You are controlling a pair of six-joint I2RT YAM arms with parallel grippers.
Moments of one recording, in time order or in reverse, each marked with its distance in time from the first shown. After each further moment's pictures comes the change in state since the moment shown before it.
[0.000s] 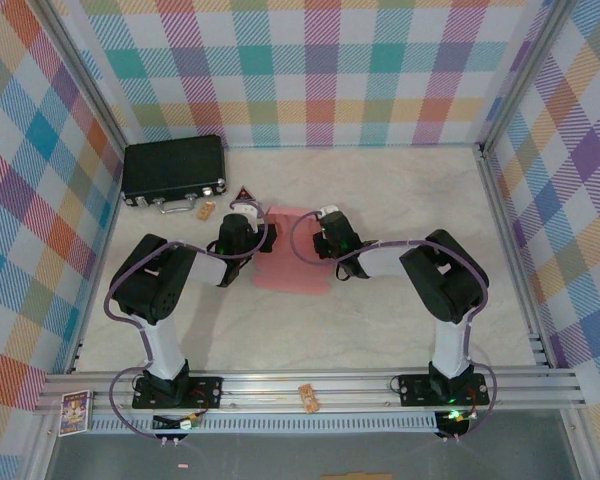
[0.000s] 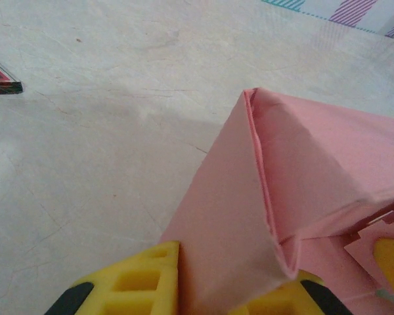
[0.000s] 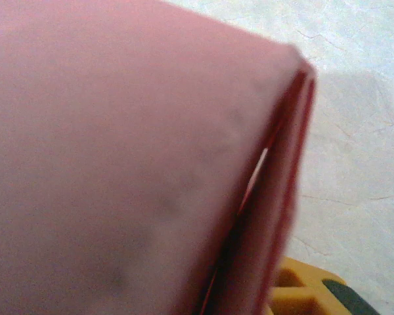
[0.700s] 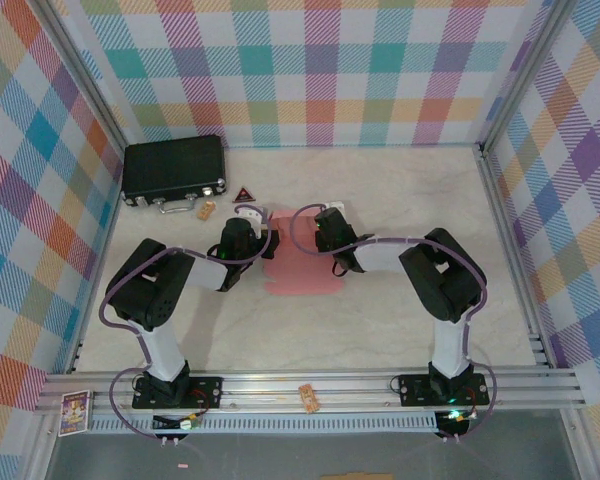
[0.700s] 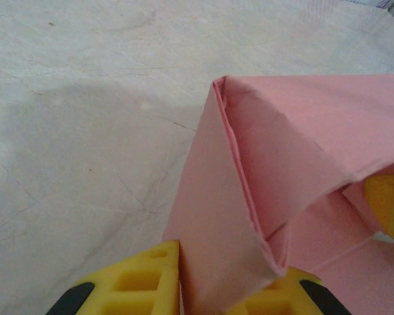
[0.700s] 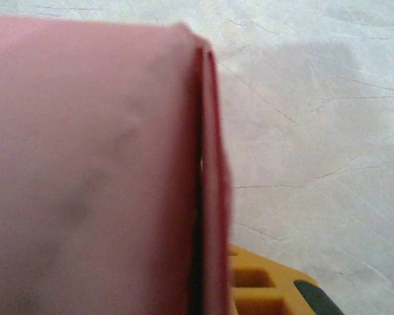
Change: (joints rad) left arm -0.034 -0.050 -0.033 -0.052 -0.002 0.053; right arm 0.007 0.015 0.083 -0.147 0.127 0.156
